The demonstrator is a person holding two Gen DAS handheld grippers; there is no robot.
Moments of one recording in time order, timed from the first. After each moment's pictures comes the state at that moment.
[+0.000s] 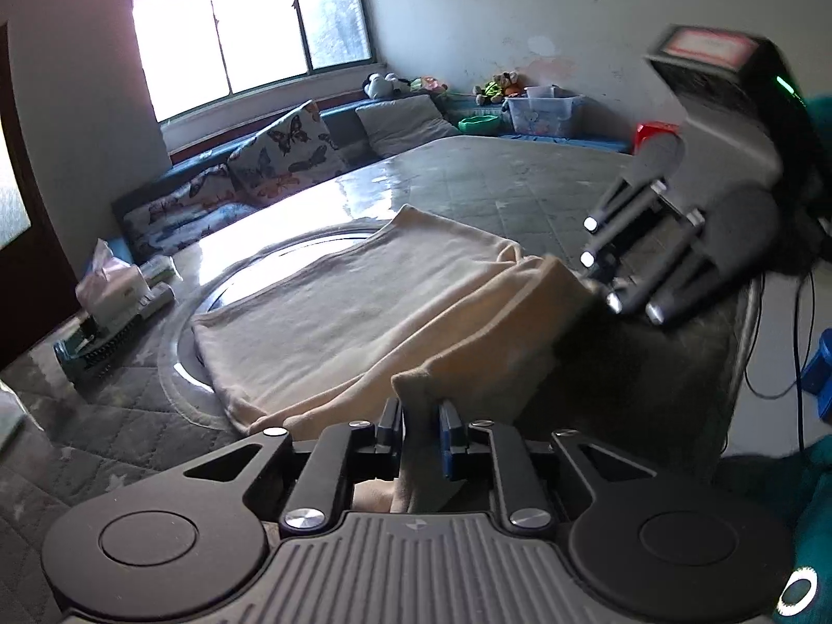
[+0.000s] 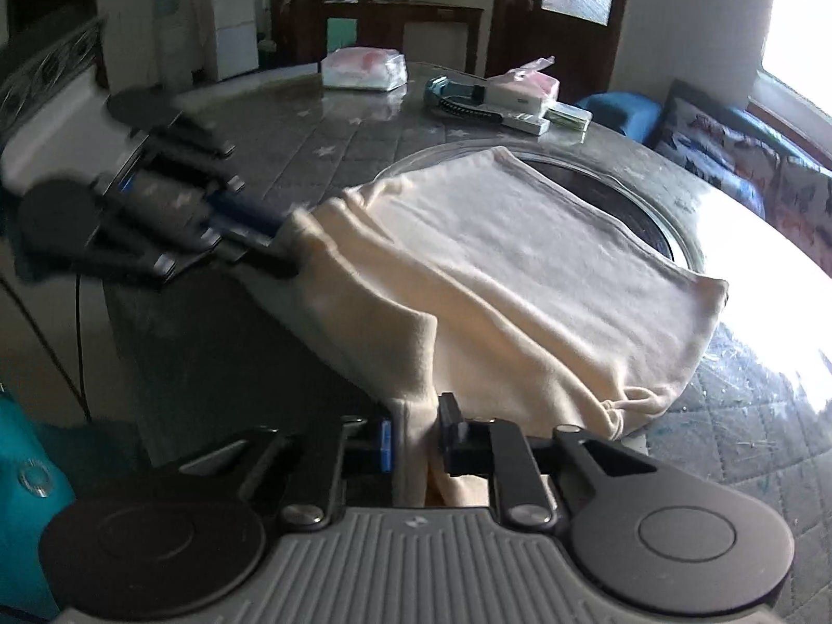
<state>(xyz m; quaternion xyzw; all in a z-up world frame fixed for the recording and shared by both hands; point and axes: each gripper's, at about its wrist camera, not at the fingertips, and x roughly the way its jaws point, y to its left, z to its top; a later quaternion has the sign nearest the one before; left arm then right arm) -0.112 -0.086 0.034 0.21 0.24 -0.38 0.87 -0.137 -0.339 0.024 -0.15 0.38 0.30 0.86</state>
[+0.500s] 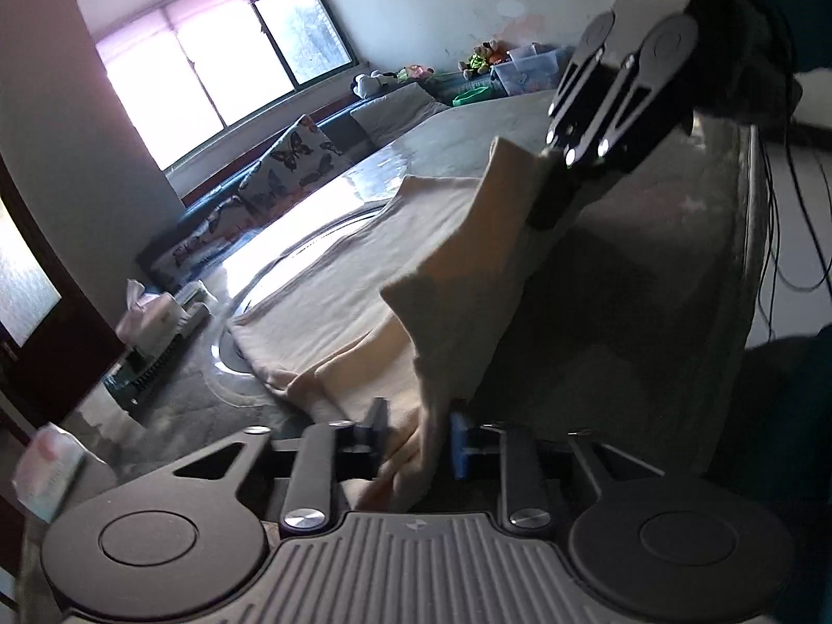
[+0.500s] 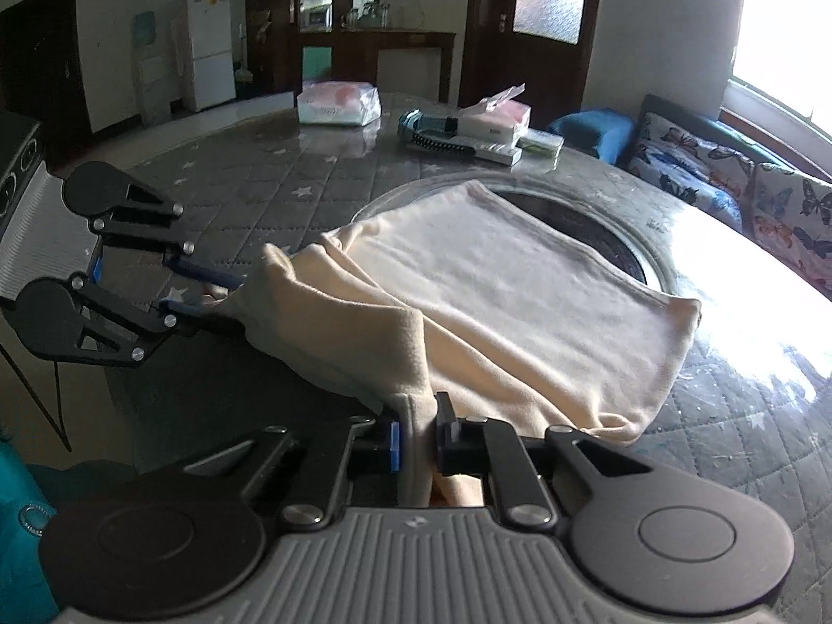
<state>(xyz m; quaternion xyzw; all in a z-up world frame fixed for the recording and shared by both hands) -0.137 -0.074 0.009 0.31 0.20 -0.35 0.86 -0.142 -0.339 0.038 -0.14 0.35 0.28 0.88</state>
